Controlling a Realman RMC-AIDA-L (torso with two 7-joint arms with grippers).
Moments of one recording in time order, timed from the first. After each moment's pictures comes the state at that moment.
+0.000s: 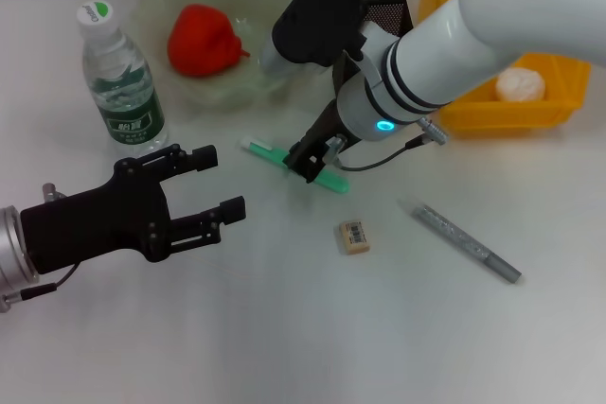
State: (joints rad) left arm -0.38 -2.06 0.73 0.47 1.78 1.67 -1.05; right arm 1.01 2.09 -1.91 -0.68 -2.20 -0.82 2.55
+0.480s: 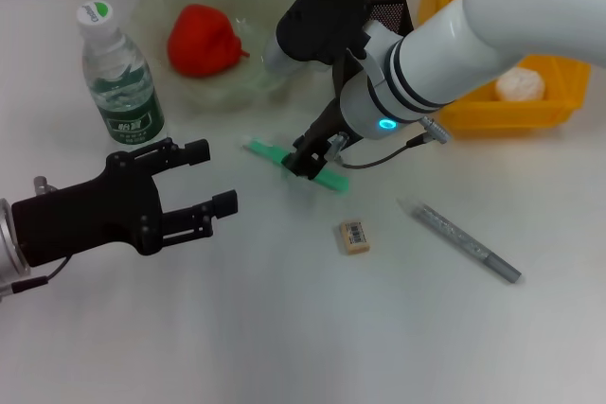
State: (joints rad) left arm -0.38 -2.05 0.73 0.49 1.78 1.67 -1.07; right arm 1.00 2.09 -1.91 -0.67 -2.20 -0.81 2.55
